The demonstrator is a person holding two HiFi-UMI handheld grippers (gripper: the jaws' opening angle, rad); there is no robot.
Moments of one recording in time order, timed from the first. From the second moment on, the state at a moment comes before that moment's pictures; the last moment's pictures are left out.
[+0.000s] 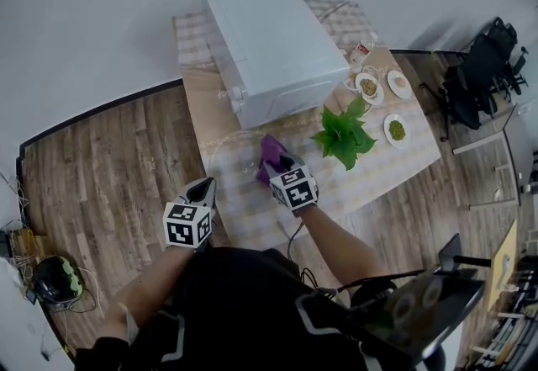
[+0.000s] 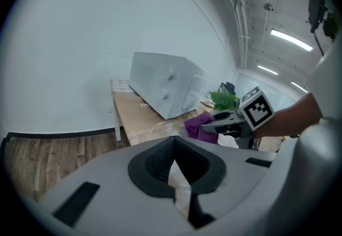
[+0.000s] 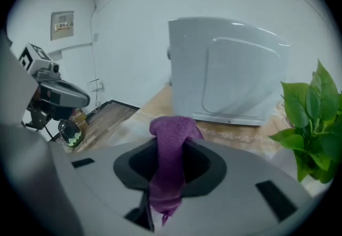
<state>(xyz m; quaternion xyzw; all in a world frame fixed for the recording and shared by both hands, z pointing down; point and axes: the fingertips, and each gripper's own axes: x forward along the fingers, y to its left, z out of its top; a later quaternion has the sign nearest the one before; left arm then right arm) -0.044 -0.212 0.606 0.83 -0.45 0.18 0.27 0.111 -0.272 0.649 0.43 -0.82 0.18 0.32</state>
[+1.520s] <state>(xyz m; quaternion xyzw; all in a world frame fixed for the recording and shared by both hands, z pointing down) -0.046 -0.201 0.613 0.83 -0.45 0.21 0.26 0.048 -0.222 0.687 0.35 -0.85 0.21 0.33</state>
